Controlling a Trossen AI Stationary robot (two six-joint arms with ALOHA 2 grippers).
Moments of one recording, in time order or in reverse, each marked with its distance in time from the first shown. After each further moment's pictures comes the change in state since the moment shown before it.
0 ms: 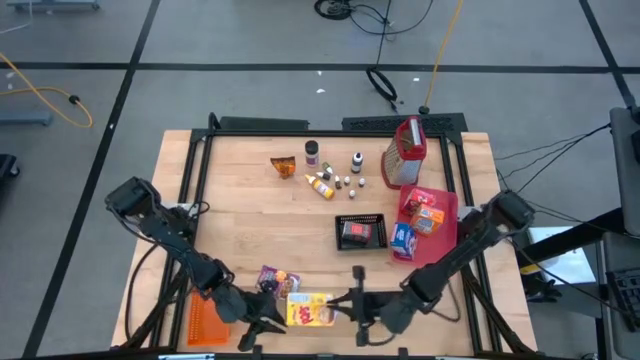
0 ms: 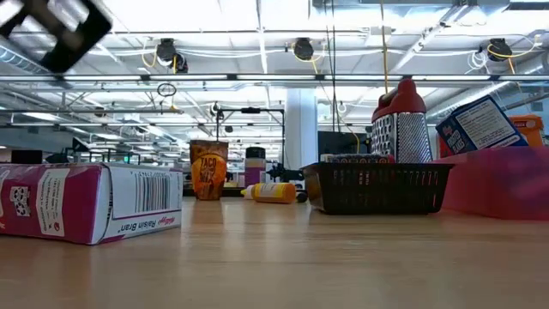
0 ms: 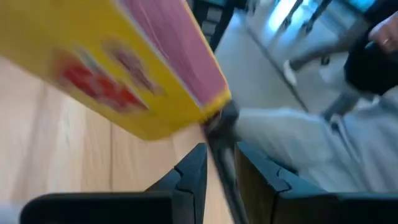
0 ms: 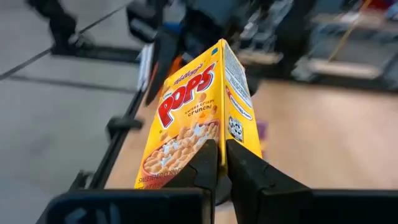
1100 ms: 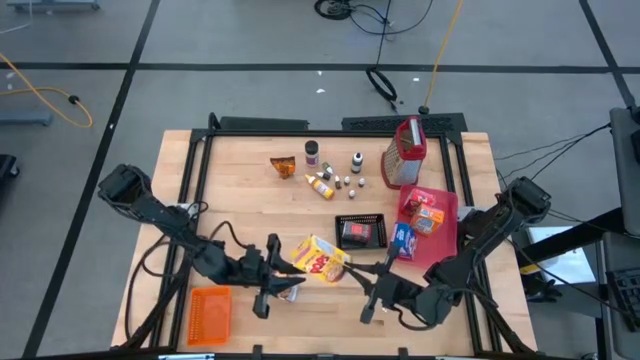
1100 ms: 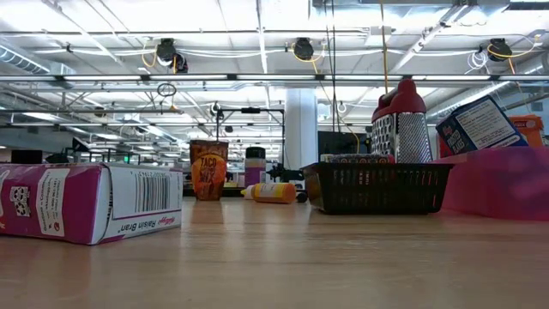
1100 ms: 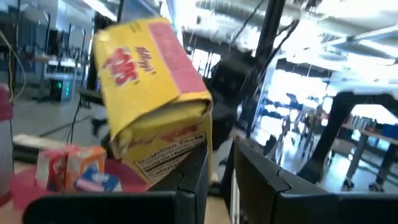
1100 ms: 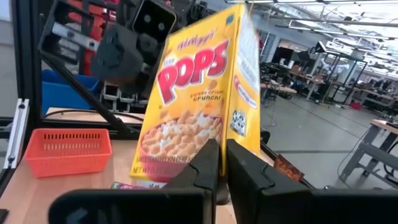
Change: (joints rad) left arm 0.142 -0.138 -0.001 0.563 -0.328 0.425; right arm 0.053 -0.143 0.002 0.166 0.497 -0.322
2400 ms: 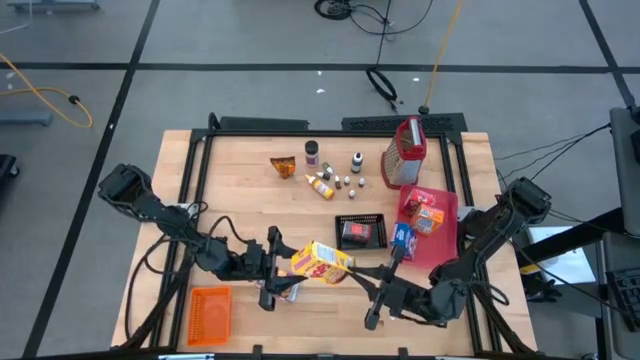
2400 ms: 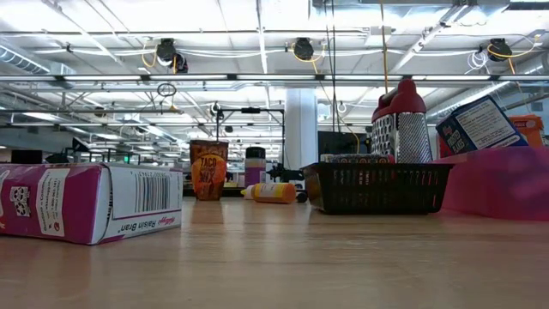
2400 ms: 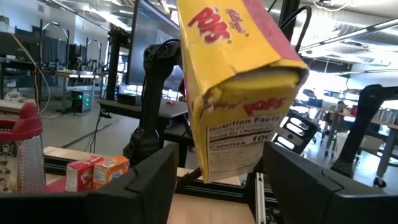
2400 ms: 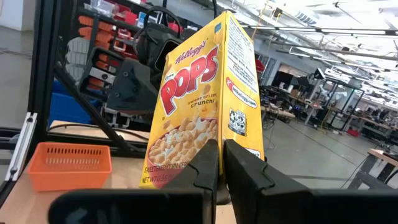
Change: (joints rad) left arm 0.035 0.000 0.001 -0.006 -0.013 0.070; right arm 0.027 0.002 -0.001 0.241 -0.006 -0.278
